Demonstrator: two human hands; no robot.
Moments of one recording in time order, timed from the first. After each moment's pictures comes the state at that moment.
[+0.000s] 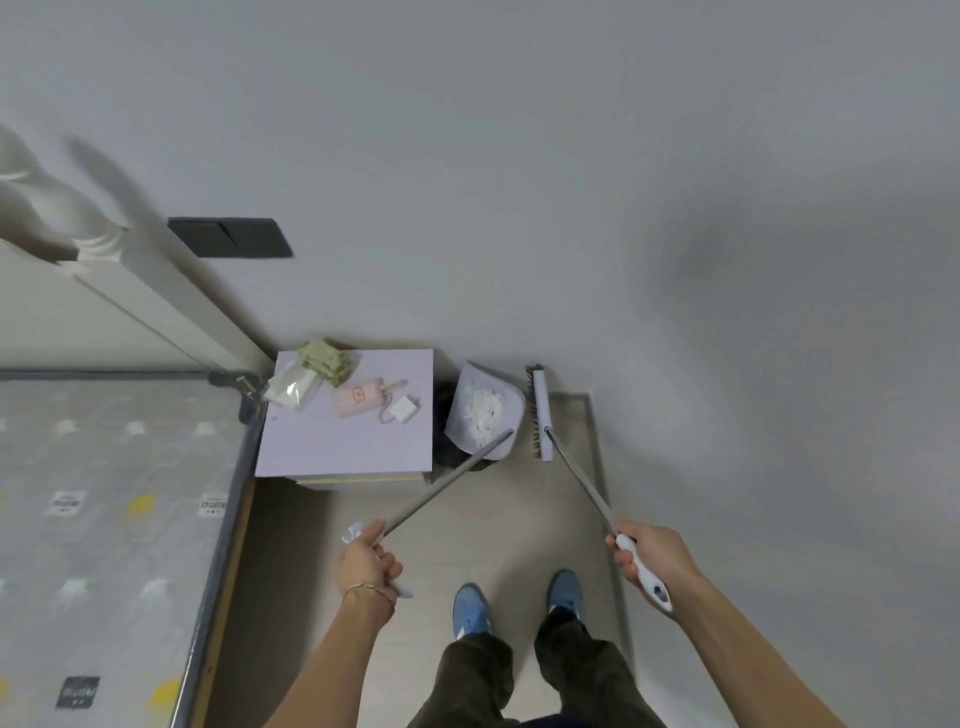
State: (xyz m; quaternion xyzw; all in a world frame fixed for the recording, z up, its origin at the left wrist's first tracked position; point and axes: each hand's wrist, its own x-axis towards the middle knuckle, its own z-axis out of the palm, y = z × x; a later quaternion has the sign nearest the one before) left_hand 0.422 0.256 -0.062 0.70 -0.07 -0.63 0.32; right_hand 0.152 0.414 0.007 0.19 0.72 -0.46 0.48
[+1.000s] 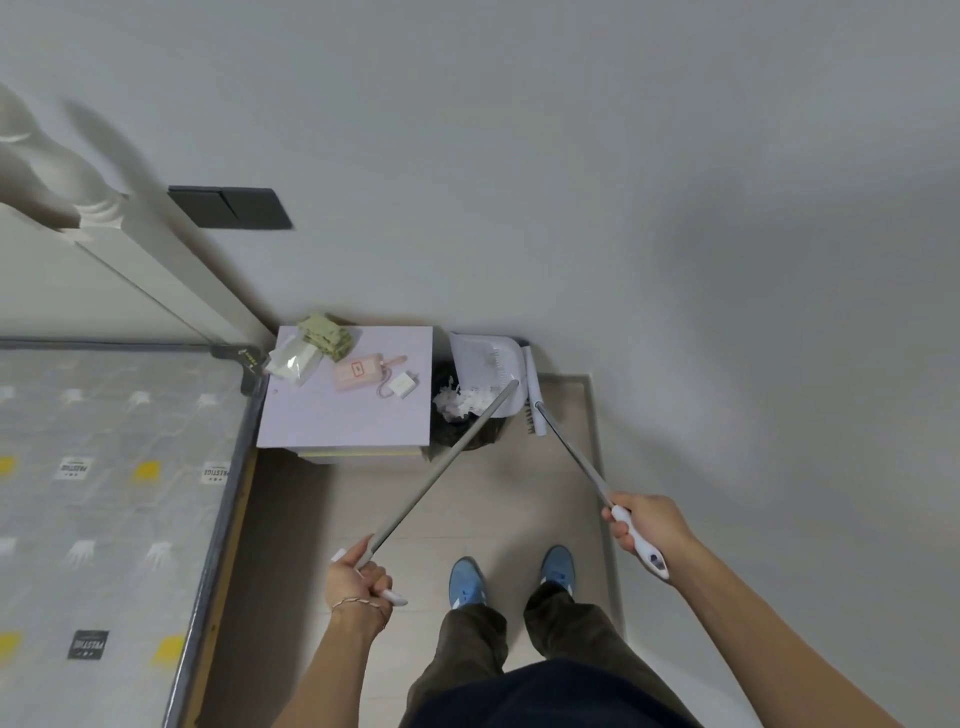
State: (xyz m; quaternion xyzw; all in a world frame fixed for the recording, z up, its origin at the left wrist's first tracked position) left_hand 0.456 0.308 -0.067 0.67 0.06 -0.67 0.32; right_hand 0.147 0.424 0.026 0.12 0.74 -0.42 0.51
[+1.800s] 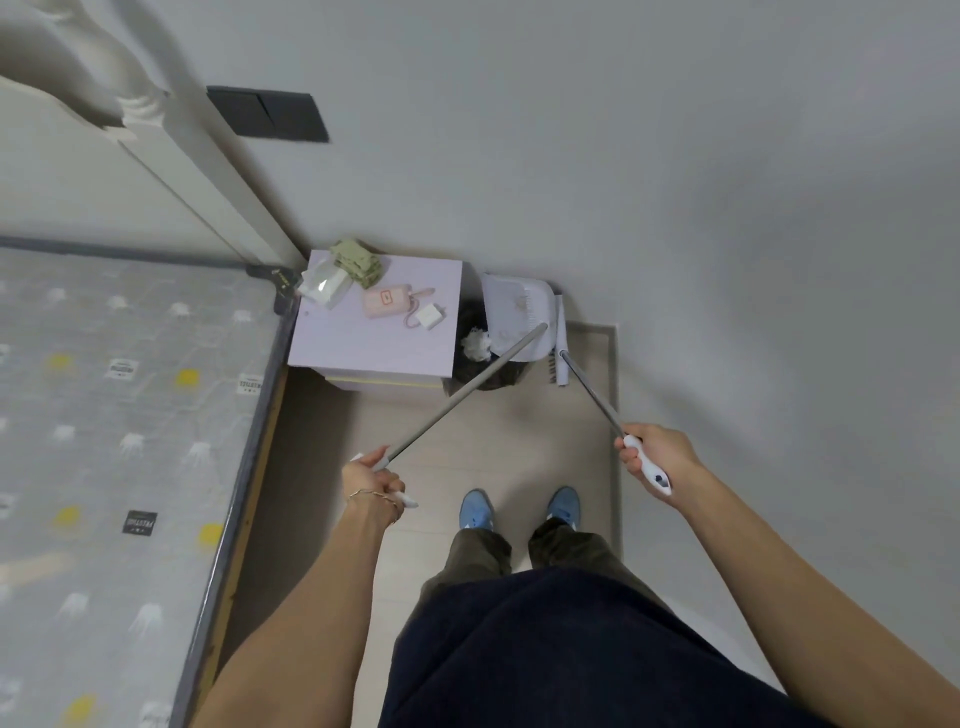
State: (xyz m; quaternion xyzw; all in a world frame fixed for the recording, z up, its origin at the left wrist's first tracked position) left_hand 0.458 0.301 -0.048 0.69 0.06 -0.66 0.29; right_hand 0.151 0.421 0.015 0.14 0.71 -0.44 0.53
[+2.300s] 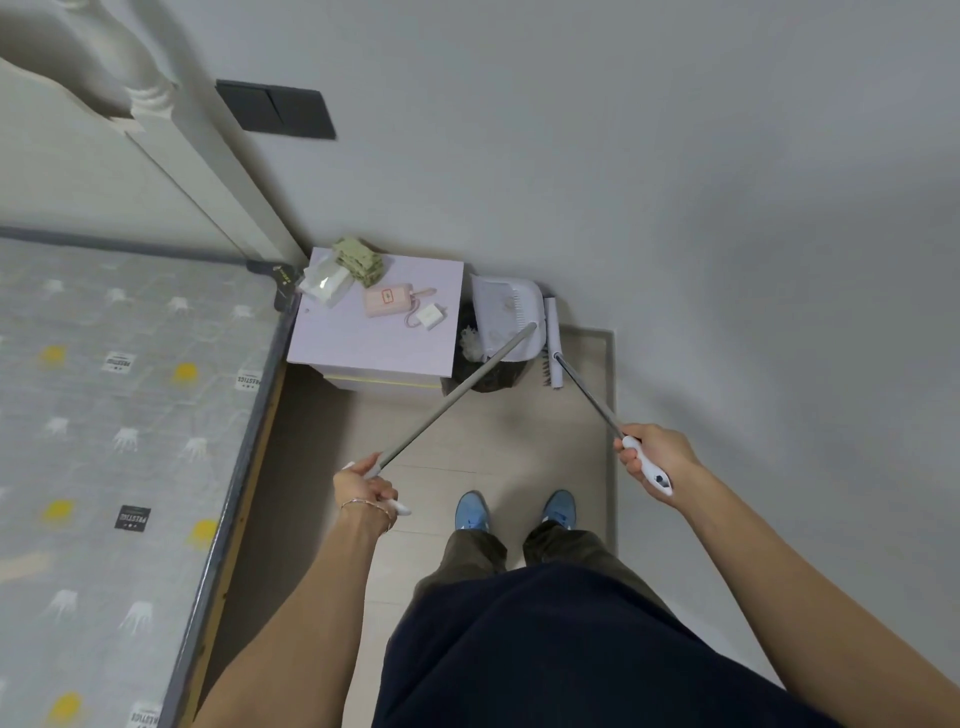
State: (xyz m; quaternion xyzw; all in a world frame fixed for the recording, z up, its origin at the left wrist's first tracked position) left_hand 0.477 0.311 -0.051 0.69 0.09 -0.65 0.31; right_hand 0.158 0.424 0.025 0.11 0.72 -0.42 0.54
